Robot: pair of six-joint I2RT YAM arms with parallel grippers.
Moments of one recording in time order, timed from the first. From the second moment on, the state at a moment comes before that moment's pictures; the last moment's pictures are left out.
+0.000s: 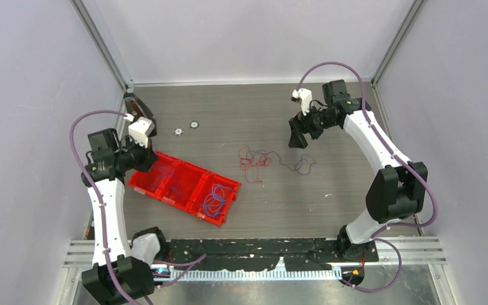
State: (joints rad) left arm 0.31 0.95 0.97 -0.82 0.64 0.50; right arm 0.18 1.61 1.42 -0.85 -0.61 -0.50
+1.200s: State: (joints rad) left arm 0.49 1.14 1.10 -0.97 0.70 0.68; right arm 0.18 1.54 1.35 -0.87 -0.61 -0.50
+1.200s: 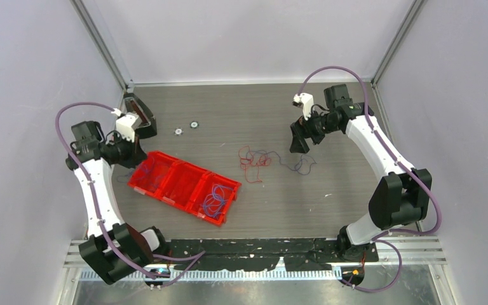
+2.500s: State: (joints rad) left arm 0.38 1.43 0.94 -0.79 0.32 0.70; right arm 0.18 1.58 1.34 -0.84 -0.61 -0.47
